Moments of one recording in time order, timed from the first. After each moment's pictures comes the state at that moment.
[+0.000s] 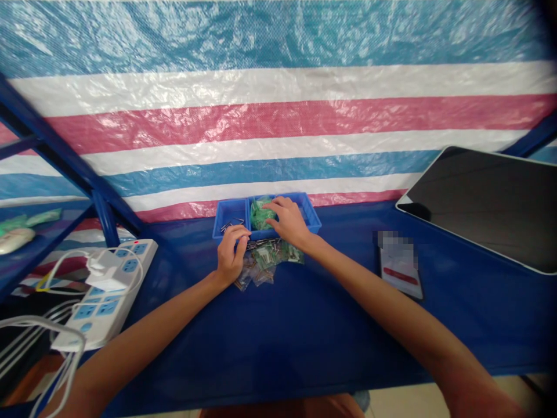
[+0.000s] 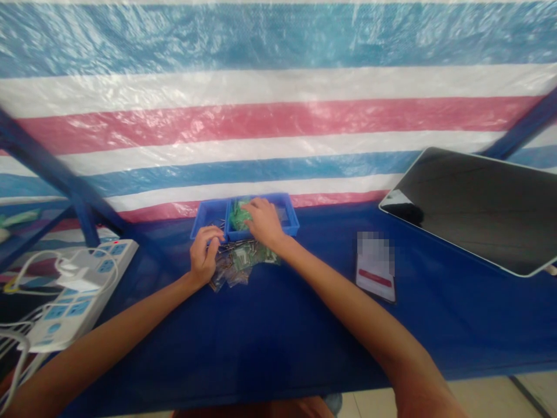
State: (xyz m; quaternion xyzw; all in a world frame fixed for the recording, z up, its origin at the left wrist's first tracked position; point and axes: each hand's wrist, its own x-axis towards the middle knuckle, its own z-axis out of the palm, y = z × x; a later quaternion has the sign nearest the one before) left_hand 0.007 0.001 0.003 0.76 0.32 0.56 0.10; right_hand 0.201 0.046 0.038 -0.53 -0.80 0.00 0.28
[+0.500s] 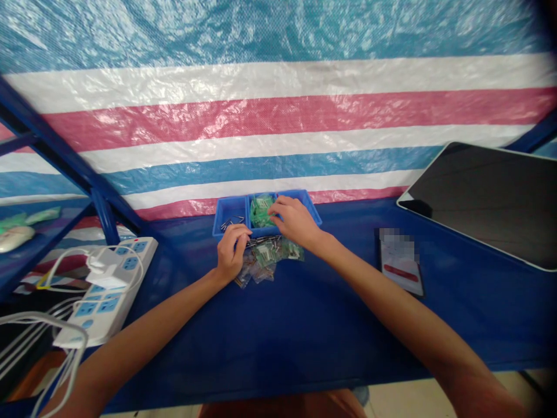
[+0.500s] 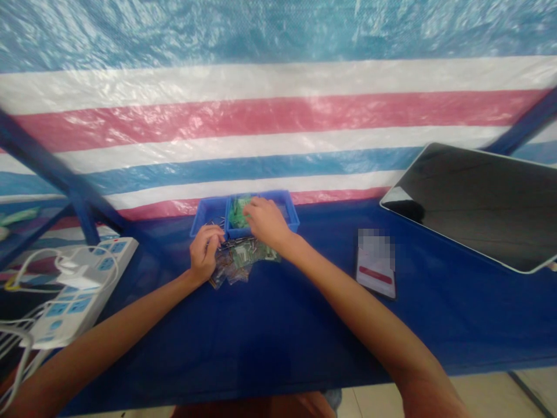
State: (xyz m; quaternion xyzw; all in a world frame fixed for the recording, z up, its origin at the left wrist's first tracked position) left_hand 0.005 0.003 -0.001 0.75 0.32 0.56 0.13; right_hand 0.207 0.026 0.064 -0.50 -0.83 0.00 0.23
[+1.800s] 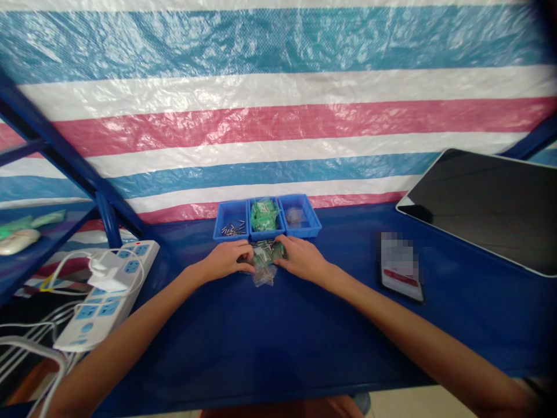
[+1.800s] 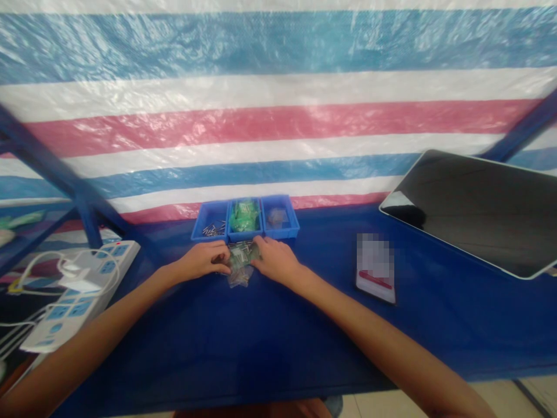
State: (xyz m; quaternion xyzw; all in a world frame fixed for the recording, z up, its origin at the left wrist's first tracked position) left_hand -0.026 0.020 0.029 0.94 0.28 0.11 0.17; right_hand 0.211 -0.026 0.024 -0.57 -0.81 0.09 0.10
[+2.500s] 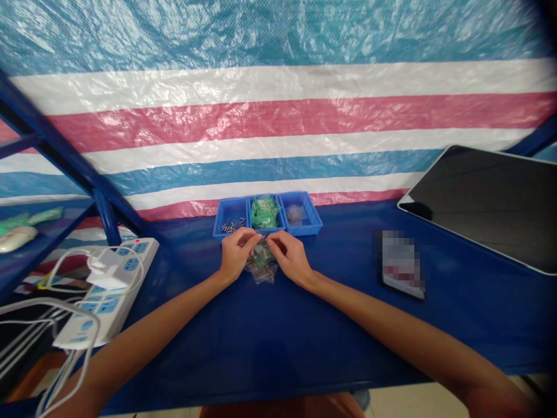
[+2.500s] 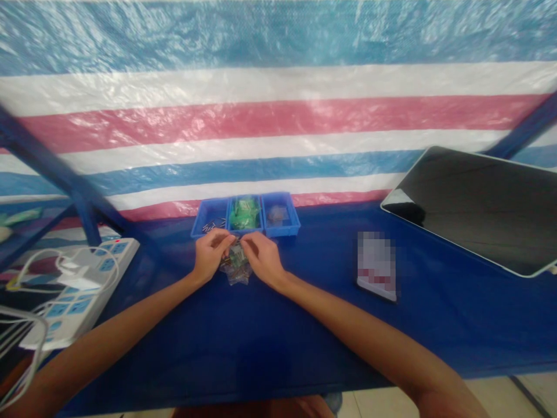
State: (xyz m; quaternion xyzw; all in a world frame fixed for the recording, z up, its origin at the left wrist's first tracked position) left_hand 0.022 0.002 0.002 0.67 0.40 0.53 0.35; right_hand 0.182 -0.028 0.001 -0.48 -0.72 0.20 0.46
